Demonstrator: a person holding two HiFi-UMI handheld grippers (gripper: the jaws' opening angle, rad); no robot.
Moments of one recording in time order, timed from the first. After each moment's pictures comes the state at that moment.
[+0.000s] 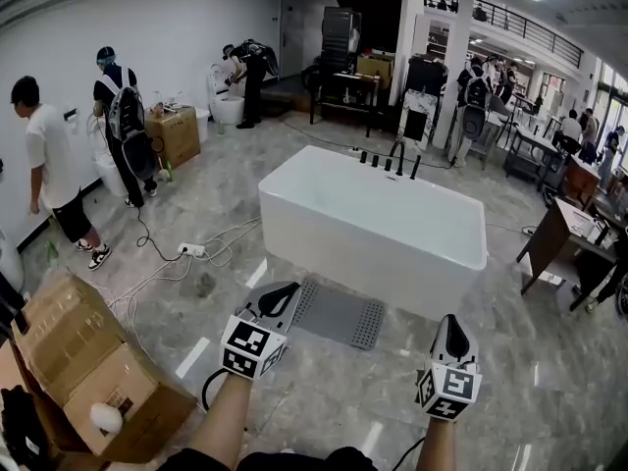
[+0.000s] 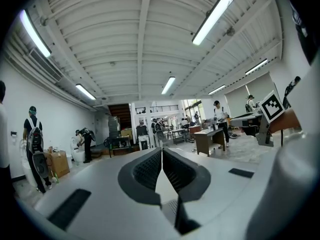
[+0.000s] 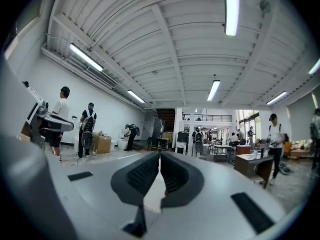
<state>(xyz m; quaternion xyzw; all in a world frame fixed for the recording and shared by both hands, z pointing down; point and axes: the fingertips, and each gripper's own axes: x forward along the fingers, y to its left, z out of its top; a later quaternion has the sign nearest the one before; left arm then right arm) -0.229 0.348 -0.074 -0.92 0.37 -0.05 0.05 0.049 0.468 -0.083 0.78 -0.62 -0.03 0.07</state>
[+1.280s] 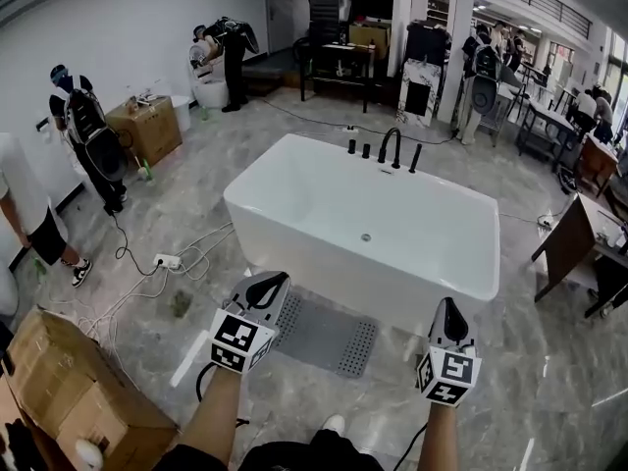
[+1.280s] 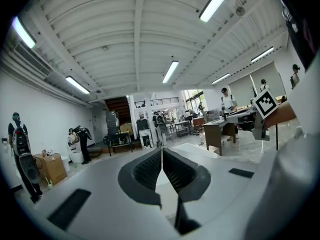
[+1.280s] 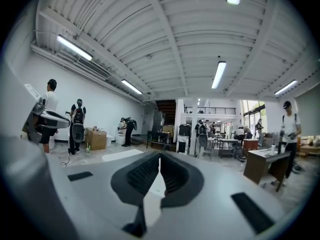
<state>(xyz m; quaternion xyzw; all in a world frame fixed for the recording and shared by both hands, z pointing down) -0.054 0.053 -0.034 -0.92 0.38 -0.10 0.06 0.239 0.159 -0.033 0.77 -0.63 0.00 0.08</state>
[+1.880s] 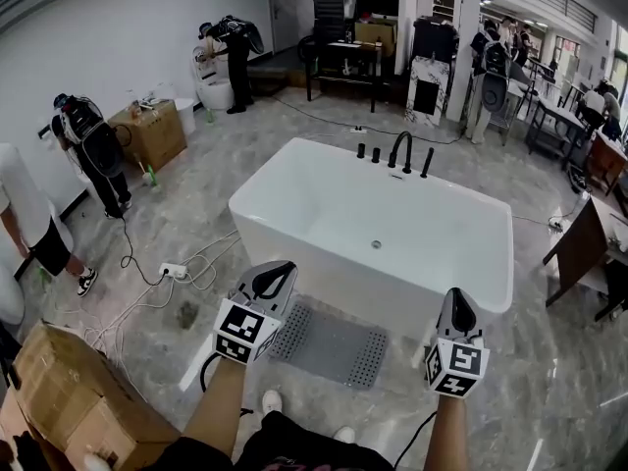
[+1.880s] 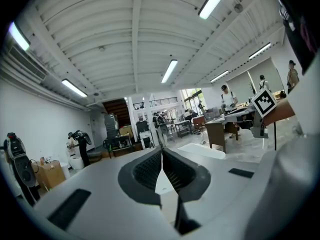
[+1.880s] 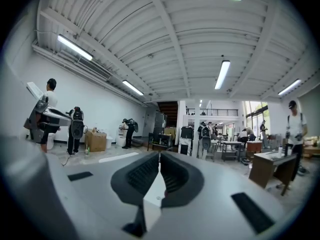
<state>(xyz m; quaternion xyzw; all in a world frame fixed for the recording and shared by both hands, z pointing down) -0.048 -0.037 -0.046 -0.92 0.37 -0.10 0.08 0.243 0.066 -0.038 0.77 -0.64 -0.01 0.08</state>
